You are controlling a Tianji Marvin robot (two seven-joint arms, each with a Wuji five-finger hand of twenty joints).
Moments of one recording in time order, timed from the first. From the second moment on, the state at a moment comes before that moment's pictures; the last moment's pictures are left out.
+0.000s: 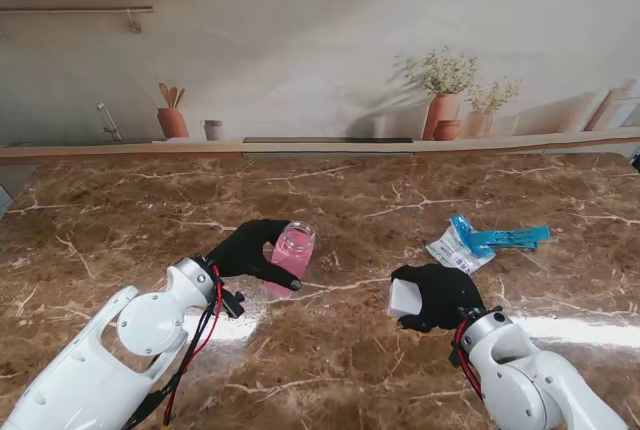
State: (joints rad) left arm 1.50 -1.11 -1.12 -1.61 0.21 -0.25 -0.13; right arm -1.89 -1.07 1.40 -1.84 -0.95 -0.09 0.02; left_hand 0.83 -0.88 0.49 -0.23 0.71 0.16 0.71 0.71 0.96 0.19 0.39 1.08 0.69 0.28 0.63 0.98 0.03 0.13 0.91 0.77; right_hand 0.46 -0.93 1.07 -0.32 0.67 0.04 0.45 0.67 0.92 0.02 0.38 0.75 0.95 0.09 0.66 0.72 0.62 0.10 1.29 0.73
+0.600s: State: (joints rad) left arm 1.52 -1.11 -1.14 -1.61 0.23 -0.26 -0.10; right arm -1.95 -1.07 1.41 -1.68 -1.00 -0.03 -0.12; left_hand 0.83 -0.88 0.49 -0.23 0.71 0.16 0.71 0.70 0.96 0.19 0.39 1.08 0.69 0.28 0.63 0.98 0.03 0.13 0.91 0.77; right_hand 0.45 -0.85 1.07 -0.24 0.62 0.01 0.42 0.69 0.83 -0.03 0.40 0.66 0.87 0.04 0.65 0.71 0.54 0.09 1.21 0.73
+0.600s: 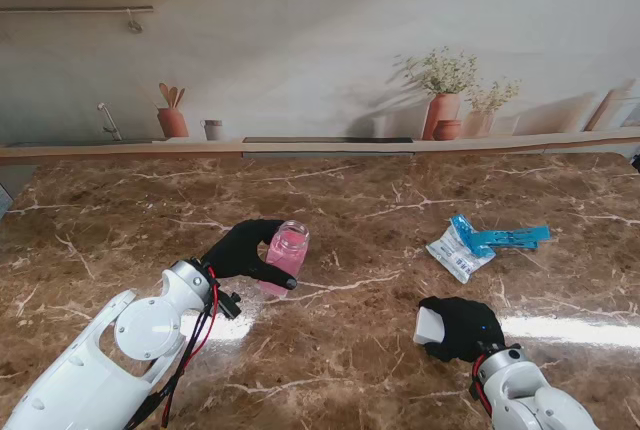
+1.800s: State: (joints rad) left arm 1.51 -1.12 -1.14 -1.61 0.24 -0.26 -0.08; right arm -2.01 -1.07 1.43 -1.76 -1.04 -0.06 -0.16; left_hand 0.83 -0.88 0.49 -0.23 0.71 0.16 0.71 0.66 0.96 0.19 0.38 1.05 0.69 0.28 0.62 0.95 0.03 0.13 0.91 0.77; right_hand 0.27 -0.78 1.05 -0.19 0.36 0.08 0.21 0.64 0.44 -0.03 0.32 0.49 0.53 -0.03 0.32 0.49 0.23 0.09 0.74 0.72
